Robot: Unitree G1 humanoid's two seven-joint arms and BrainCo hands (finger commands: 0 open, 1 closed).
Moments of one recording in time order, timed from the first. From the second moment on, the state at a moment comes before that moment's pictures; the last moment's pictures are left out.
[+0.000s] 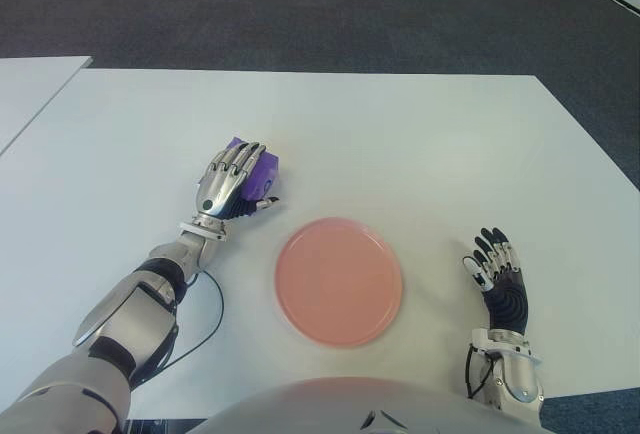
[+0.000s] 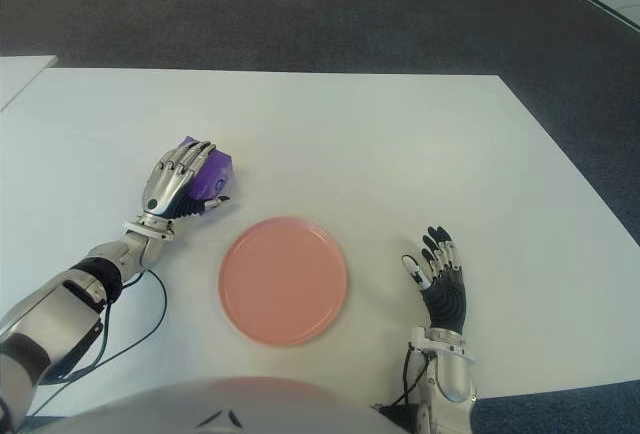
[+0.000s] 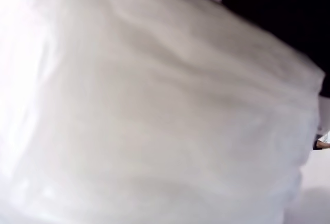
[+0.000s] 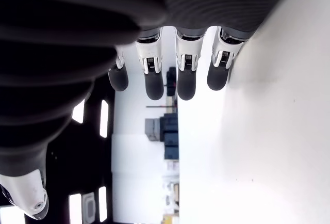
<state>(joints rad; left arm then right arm) -0.54 0.40 -0.61 1.24 0.90 -0.44 1.15 0.46 -0.05 -0.22 0.07 0.15 -0.42 0.03</state>
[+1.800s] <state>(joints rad) -0.58 0.32 -0.63 1.32 0.85 -0.11 1.00 0.49 -0.13 -0.33 0.17 0.31 -0.57 0.28</state>
